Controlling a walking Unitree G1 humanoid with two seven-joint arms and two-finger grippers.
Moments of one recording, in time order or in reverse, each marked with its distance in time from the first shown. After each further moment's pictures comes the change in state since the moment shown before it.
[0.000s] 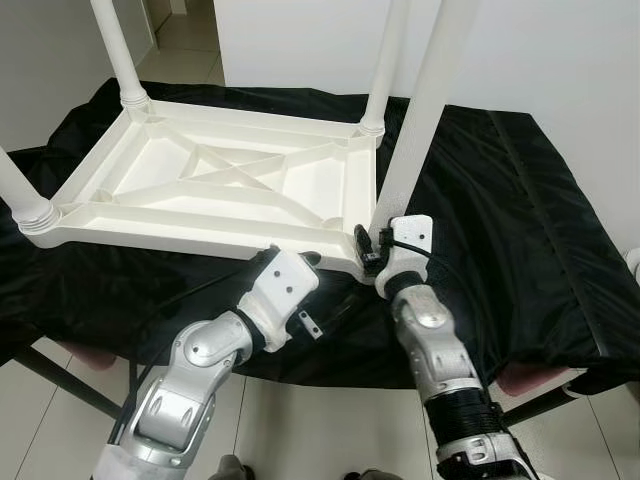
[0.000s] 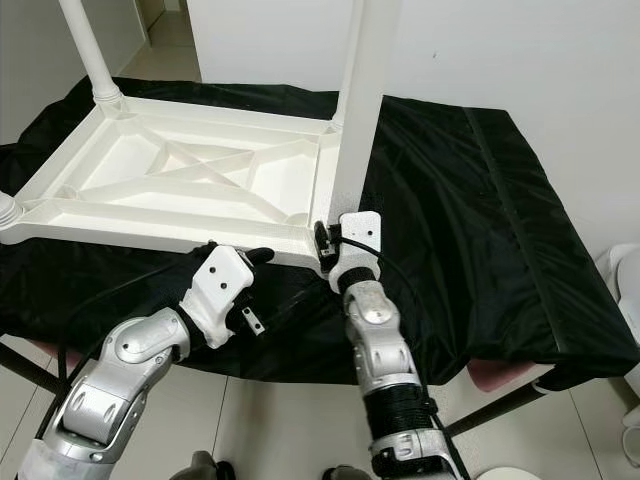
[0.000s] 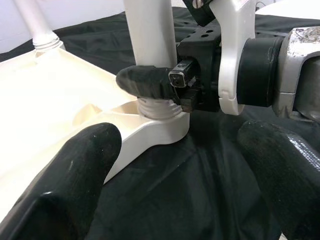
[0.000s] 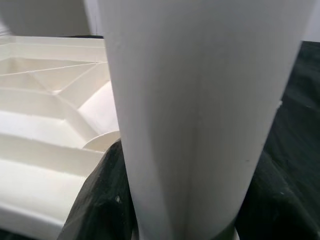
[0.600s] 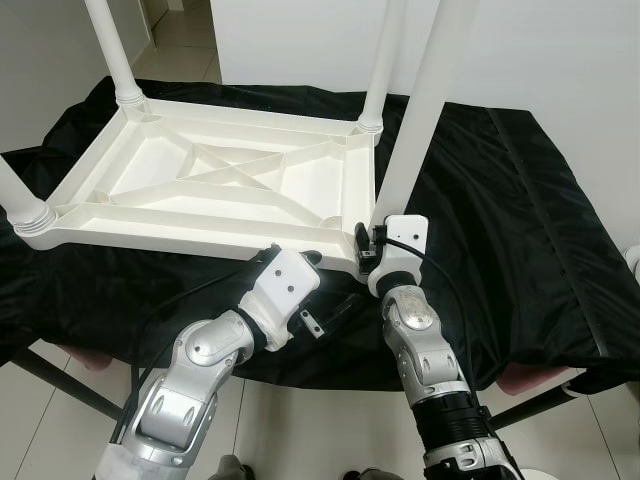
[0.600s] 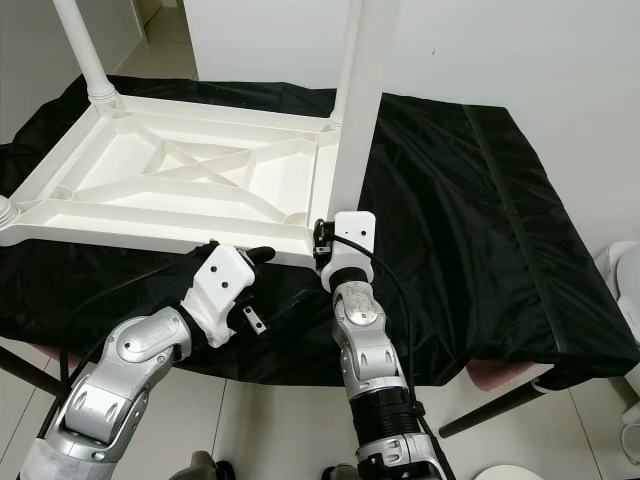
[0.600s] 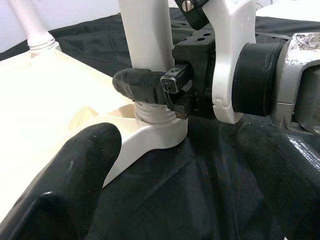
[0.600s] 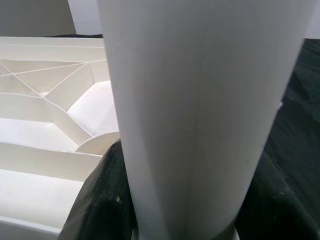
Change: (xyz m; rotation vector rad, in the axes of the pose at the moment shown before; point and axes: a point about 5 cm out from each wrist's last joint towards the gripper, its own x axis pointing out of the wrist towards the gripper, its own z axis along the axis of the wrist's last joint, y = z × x) left arm 0.001 -0.001 0.001 -0.004 -0.006 0.001; right arm -0.002 0.010 0.003 -0.005 0.004 -0.016
